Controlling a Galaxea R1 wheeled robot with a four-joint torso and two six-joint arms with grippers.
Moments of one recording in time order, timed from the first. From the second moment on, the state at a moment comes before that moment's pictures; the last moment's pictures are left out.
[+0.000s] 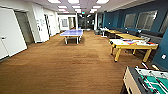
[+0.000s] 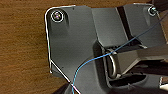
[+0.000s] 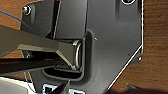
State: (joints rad) left arm 1.53 3.01 -2.76 0.22 -0.04 -0.15; right arm -1.54 3.06 -2.76 -0.22 -0.03 0.15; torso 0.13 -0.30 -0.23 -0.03
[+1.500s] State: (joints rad) left arm 1.50 3.01 -2.76 0.22 -0.05 -0.15; right arm -1.52 3.06 -2.76 -0.22 -0.02 0.15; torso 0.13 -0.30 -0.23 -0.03
